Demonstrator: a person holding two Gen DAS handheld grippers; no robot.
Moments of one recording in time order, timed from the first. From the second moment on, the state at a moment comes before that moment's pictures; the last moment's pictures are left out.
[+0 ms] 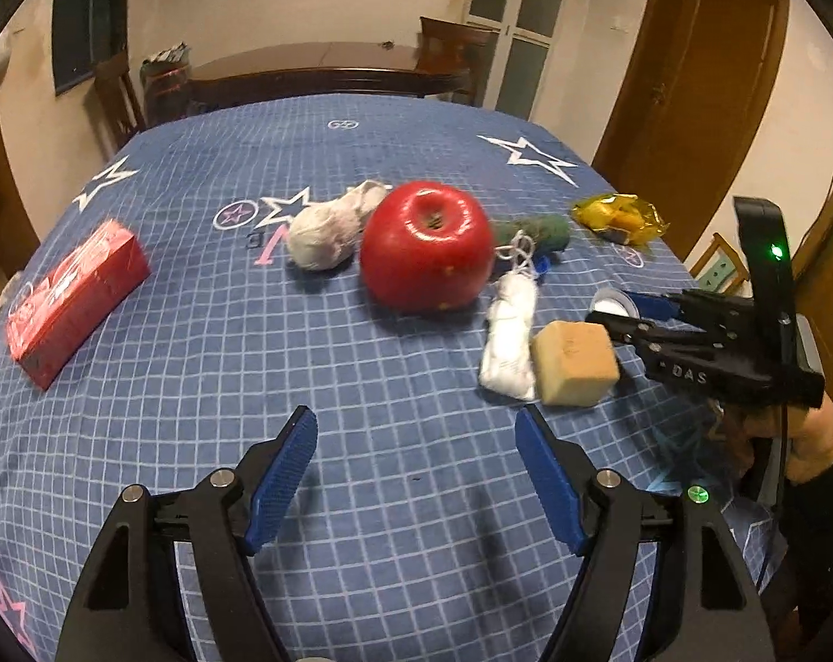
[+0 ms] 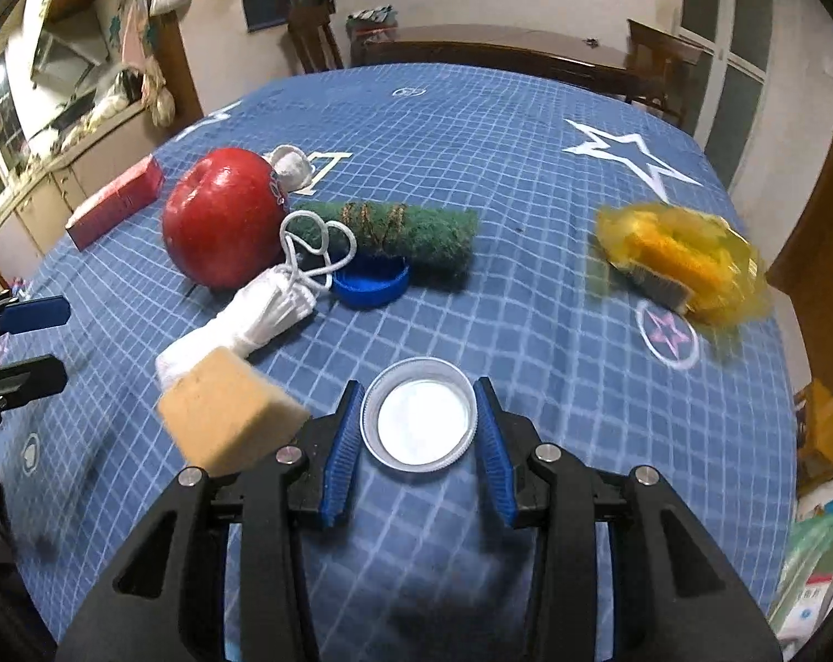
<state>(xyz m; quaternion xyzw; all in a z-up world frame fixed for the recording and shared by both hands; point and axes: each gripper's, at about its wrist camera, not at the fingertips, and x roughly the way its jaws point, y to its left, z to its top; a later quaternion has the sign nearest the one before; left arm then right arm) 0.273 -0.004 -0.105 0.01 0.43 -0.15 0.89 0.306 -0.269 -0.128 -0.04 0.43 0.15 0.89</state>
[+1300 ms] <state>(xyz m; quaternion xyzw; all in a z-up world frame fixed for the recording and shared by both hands) 0.253 -0.071 -0.088 0.07 0.38 -0.21 0.90 0.163 -0.313 -0.096 0.11 0.34 0.11 0.93</state>
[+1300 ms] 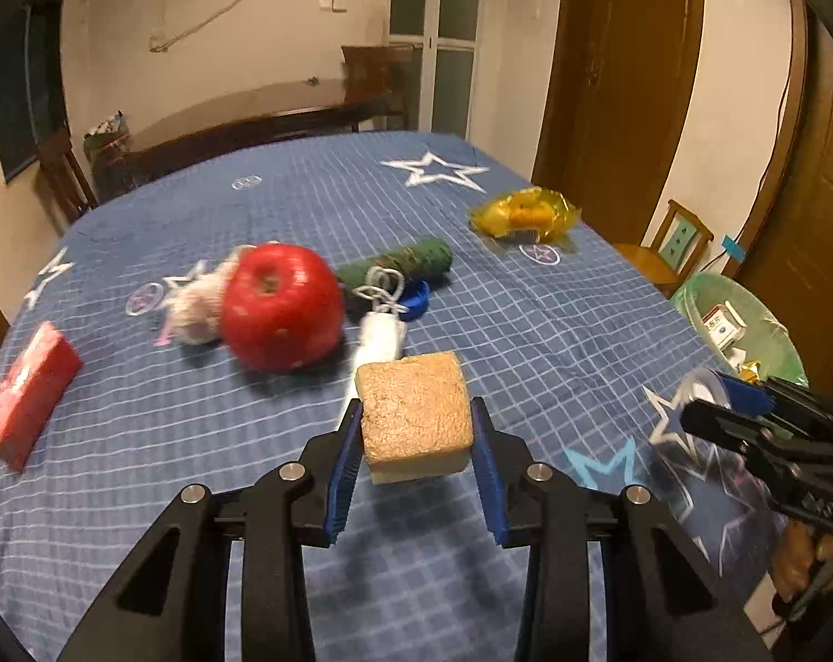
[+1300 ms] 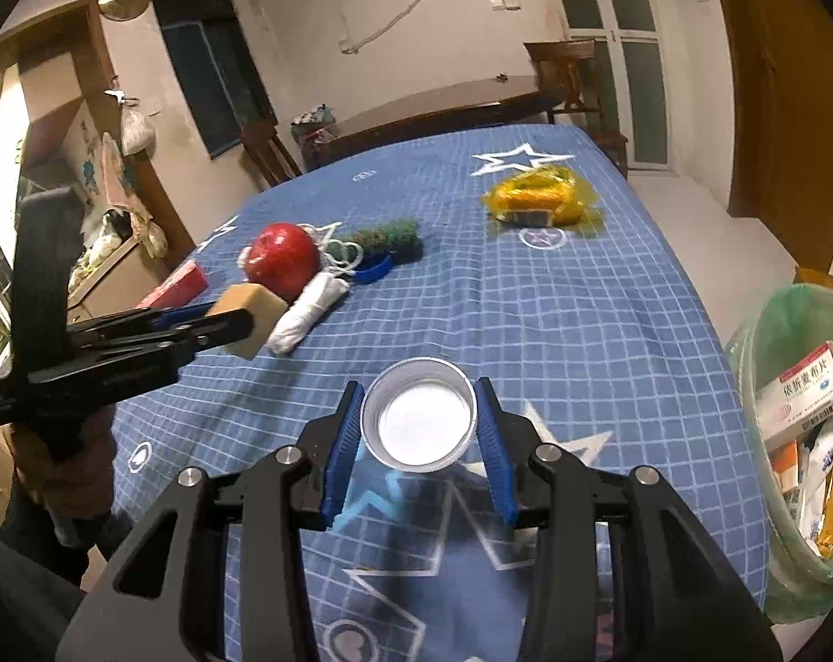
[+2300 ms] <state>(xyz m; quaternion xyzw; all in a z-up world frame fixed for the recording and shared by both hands) 0.194 -0.129 -0.026 0.14 0.27 -0.16 0.94 0.126 -0.315 -0.027 0.03 0.27 0.05 0.96</state>
